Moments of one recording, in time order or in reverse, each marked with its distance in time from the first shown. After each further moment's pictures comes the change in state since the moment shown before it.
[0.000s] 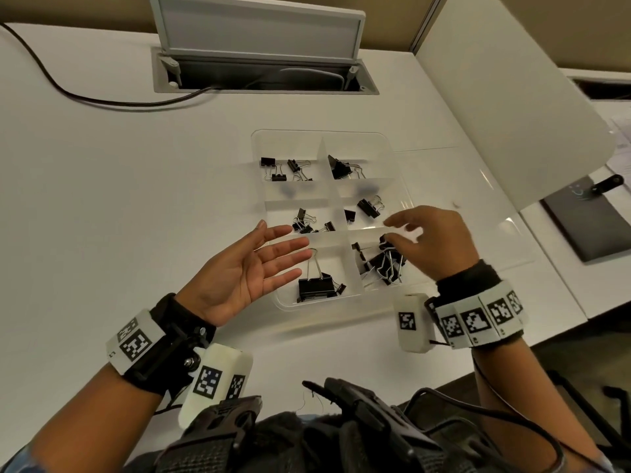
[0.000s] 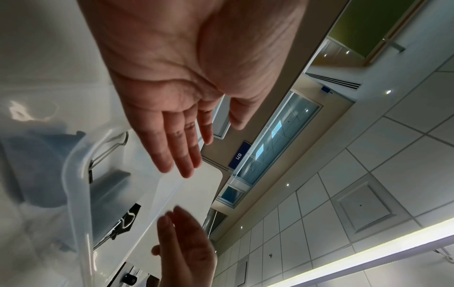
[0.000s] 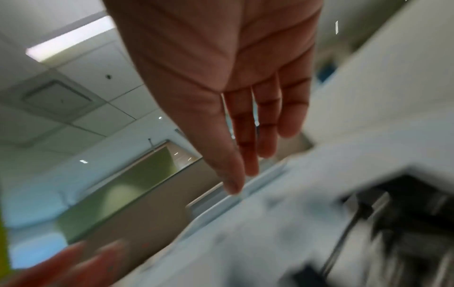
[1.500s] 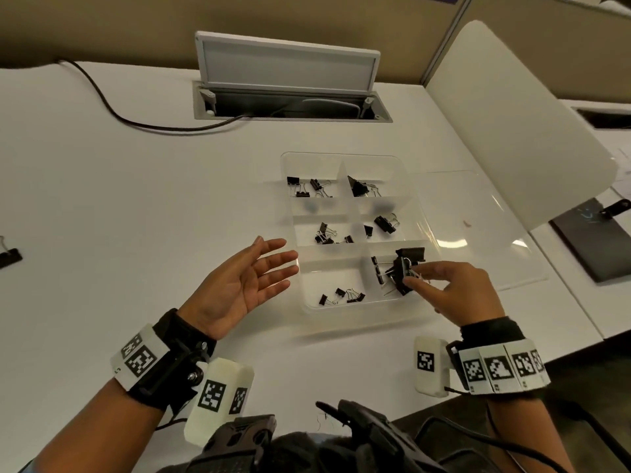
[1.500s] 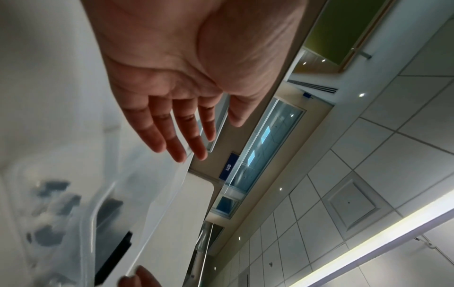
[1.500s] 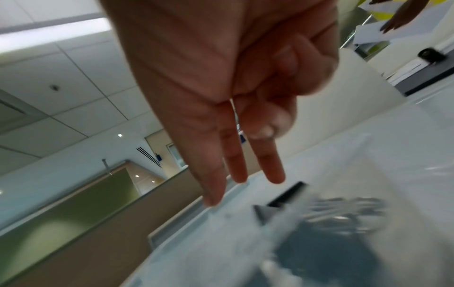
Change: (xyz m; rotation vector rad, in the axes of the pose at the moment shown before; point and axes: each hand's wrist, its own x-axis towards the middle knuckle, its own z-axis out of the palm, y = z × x) left_hand -0.034 0.008 -0.024 0.140 0.101 0.131; right_hand -0.048 0.012 0.010 0.072 -0.052 0.236
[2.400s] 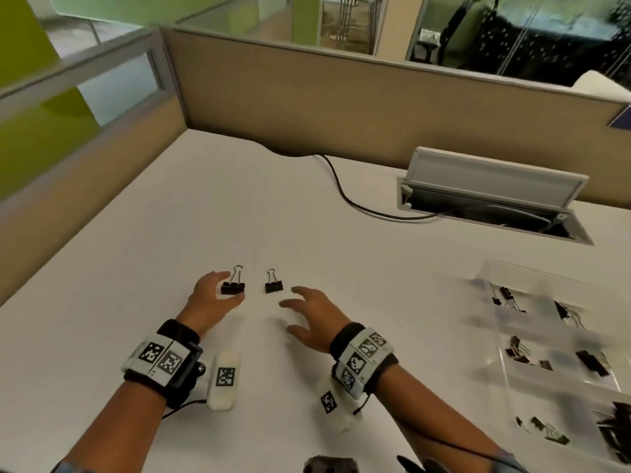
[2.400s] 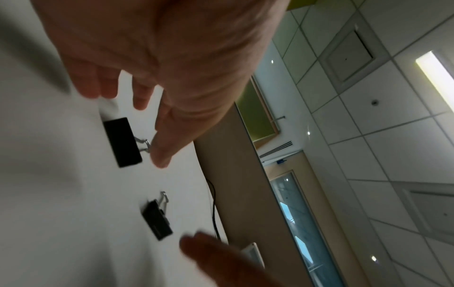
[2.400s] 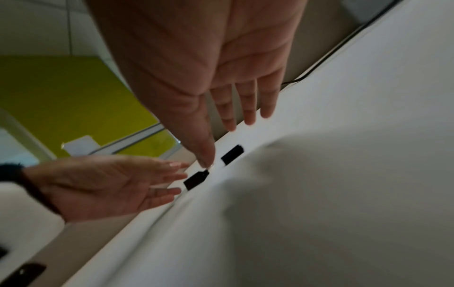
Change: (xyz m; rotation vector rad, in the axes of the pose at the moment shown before) left_hand -0.144 0.127 -0.296 0.857 0.925 0.182; right_hand -0.027 -0.376 0.231 -0.106 -0.589 -0.961
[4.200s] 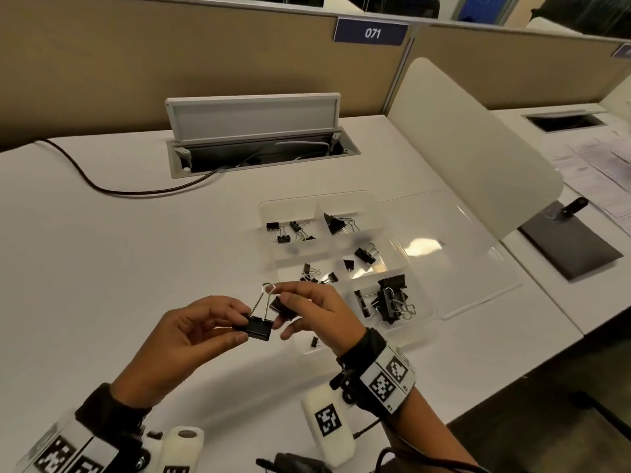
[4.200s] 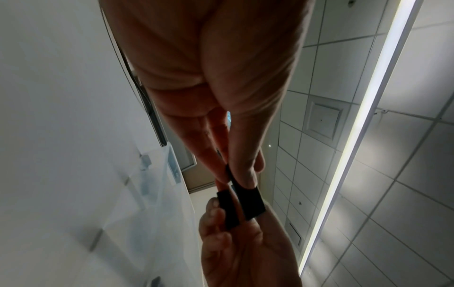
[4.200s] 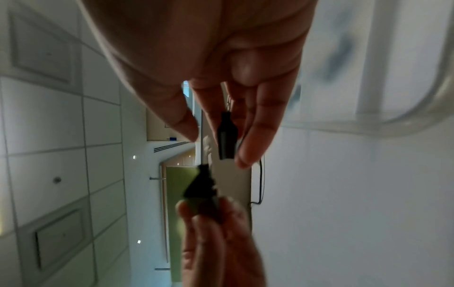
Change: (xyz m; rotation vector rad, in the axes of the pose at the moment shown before) left_hand -0.145 0.169 0.216 -0.423 -0.806 0.470; right_hand -0.256 0.135 -0.074 1.230 0.610 0.307
